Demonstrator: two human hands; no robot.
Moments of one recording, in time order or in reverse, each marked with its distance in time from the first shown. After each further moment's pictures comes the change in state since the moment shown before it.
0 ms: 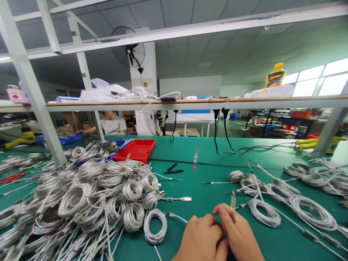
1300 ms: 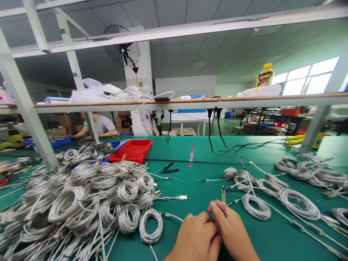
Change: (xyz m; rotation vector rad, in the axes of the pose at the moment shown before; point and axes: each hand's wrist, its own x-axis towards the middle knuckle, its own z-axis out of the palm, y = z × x) left_hand -0.002 -0.002 0.005 0.031 0.008 0.021; right_hand 0.000 -0.009 -0.001 0.018 -0.029 0.052
